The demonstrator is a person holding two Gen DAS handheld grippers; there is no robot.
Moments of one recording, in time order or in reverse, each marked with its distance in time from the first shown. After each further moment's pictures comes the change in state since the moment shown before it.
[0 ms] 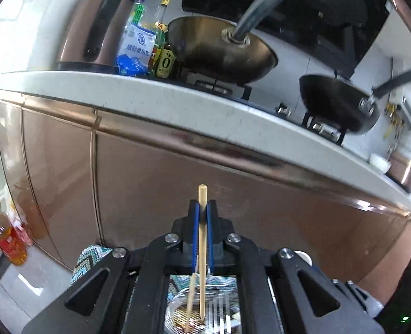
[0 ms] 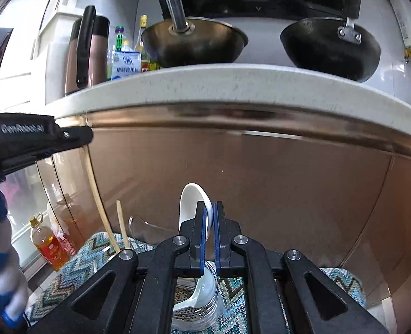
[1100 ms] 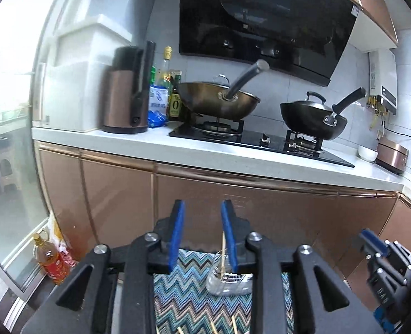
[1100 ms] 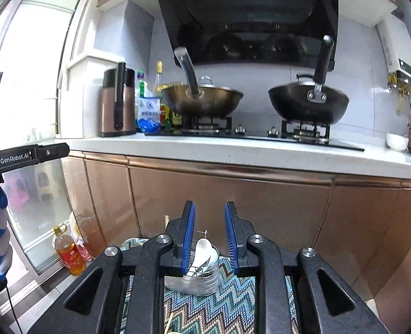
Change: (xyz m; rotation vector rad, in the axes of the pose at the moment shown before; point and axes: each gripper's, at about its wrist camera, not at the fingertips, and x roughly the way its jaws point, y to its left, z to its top) left arm -0.228 0.029 0.032 0.115 -0.073 0.032; right arm -0.218 0.016 0.039 -0.015 -0.129 0.003
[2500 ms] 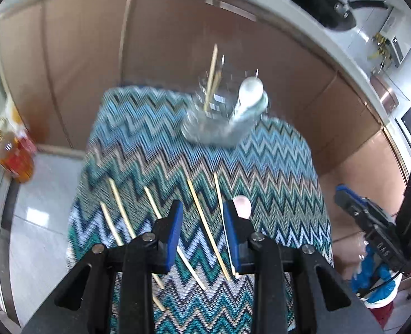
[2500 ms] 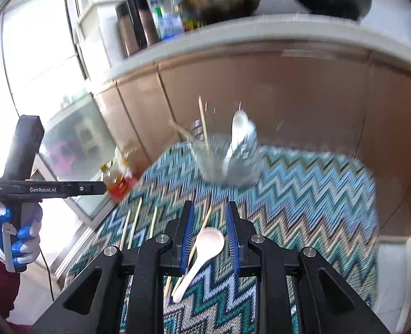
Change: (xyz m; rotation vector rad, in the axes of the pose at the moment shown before) left arm 0.067 0.016 -0.164 -0.107 0.724 -0.204; right arm 0.036 -0.027 -0.128 0.128 0.502 0.301
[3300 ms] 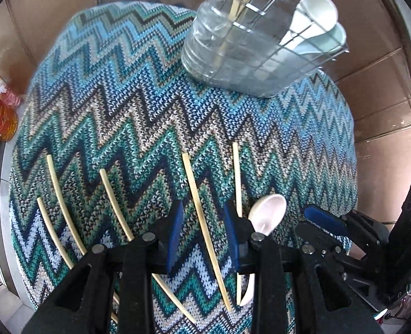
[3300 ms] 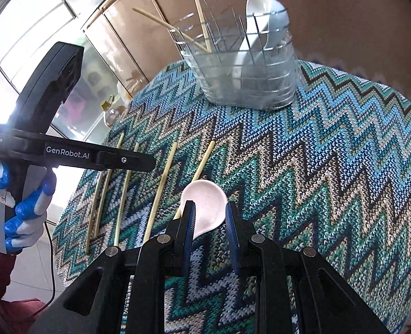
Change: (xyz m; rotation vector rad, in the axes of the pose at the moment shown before) left arm 0.154 0.010 0.026 -0.102 0.342 0.044; right arm 0.130 -0.022 -0.025 -0.012 0.348 0.086
